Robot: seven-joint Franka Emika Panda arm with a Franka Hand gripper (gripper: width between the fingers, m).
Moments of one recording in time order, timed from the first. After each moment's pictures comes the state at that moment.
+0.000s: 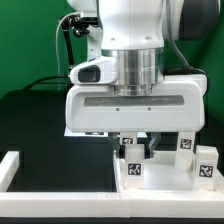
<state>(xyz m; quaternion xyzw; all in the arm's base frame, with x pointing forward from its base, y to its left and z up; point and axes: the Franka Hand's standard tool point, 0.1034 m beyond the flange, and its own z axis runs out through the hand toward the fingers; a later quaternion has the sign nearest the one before) 0.674 -0.015 0.080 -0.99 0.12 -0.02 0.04</state>
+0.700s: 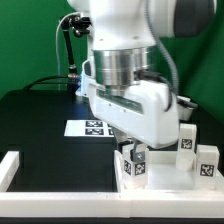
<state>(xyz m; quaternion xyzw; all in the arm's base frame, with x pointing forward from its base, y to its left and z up) 0.670 -0.025 0.080 -0.80 0.59 0.02 0.08</state>
